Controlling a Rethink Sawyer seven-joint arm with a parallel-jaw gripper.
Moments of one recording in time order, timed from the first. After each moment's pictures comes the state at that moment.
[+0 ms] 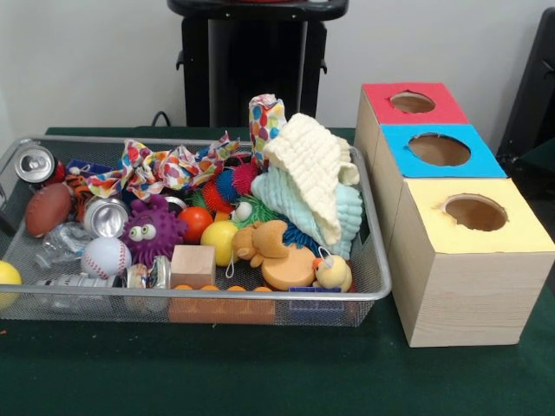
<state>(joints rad) -1.00 -0.16 0.15 1.12 0.16 1.03 1.83</state>
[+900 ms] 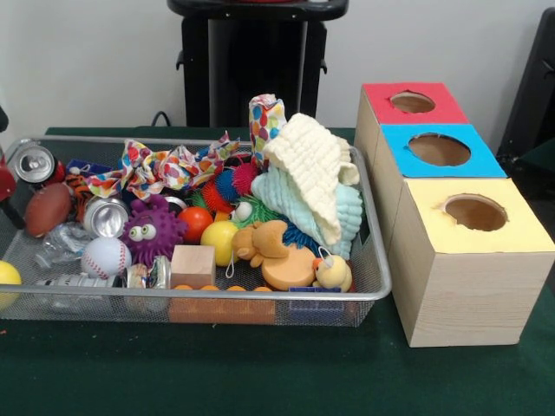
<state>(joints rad) -0.84 -0.25 0.04 1.16 -0.02 0.93 1.83</state>
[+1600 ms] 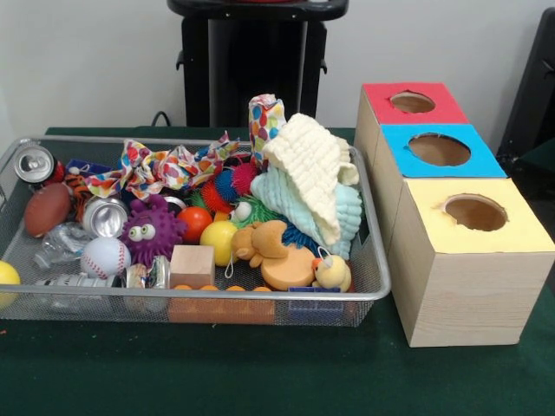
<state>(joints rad) -0.82 -0.31 -0.02 1.04 -0.11 1.08 1.83</state>
